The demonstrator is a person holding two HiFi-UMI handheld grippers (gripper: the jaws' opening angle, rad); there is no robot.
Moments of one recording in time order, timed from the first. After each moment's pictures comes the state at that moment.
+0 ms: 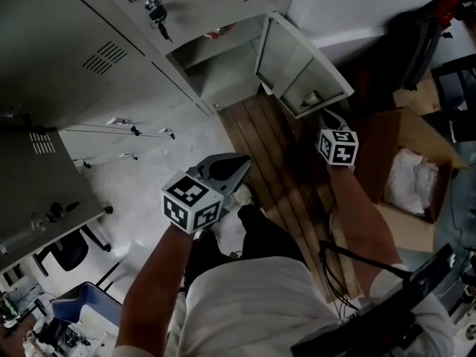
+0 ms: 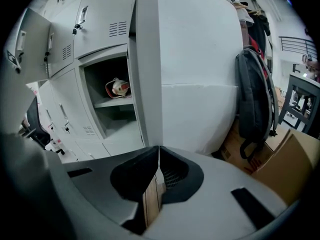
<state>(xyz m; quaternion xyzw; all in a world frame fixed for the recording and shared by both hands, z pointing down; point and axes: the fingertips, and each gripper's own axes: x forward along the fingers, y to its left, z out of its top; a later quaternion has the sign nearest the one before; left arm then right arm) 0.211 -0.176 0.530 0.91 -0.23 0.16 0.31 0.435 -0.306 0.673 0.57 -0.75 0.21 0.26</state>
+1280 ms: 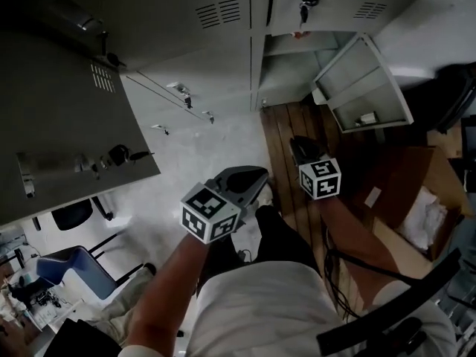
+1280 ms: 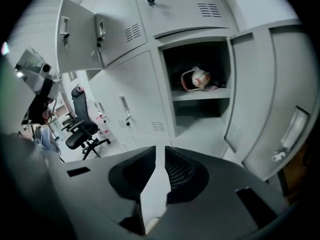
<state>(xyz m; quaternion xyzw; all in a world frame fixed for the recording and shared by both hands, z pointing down) 0.097 -0.123 0.533 0.88 -0.33 0.12 0.33 0.162 -0.218 0.670 0.36 -0.87 0.21 0.26</state>
